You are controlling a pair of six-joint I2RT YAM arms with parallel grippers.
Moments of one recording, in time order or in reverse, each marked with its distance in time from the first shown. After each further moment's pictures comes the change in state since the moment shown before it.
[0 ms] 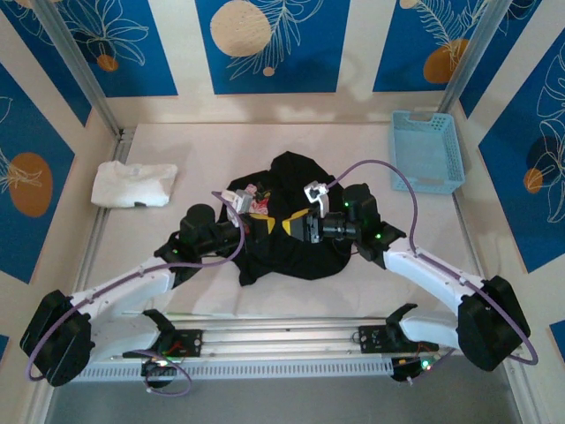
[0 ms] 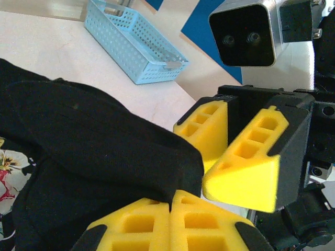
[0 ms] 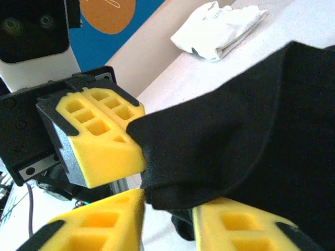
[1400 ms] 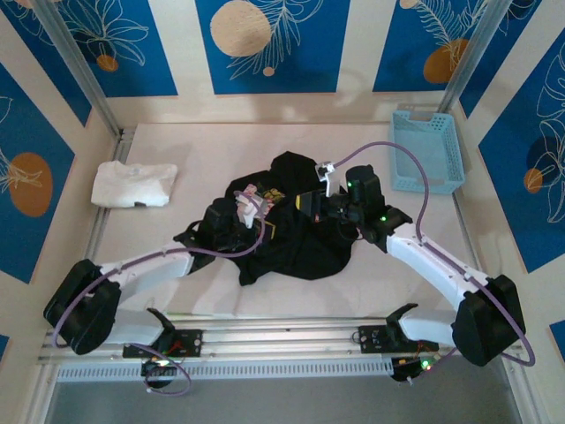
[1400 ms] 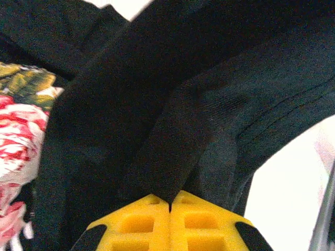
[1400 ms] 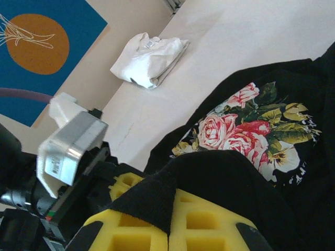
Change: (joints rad) left arm 0.000 0.212 0.089 -0.183 -0.103 0.178; right arm -0.069 0.041 0.180 -0.230 0.195 0.013
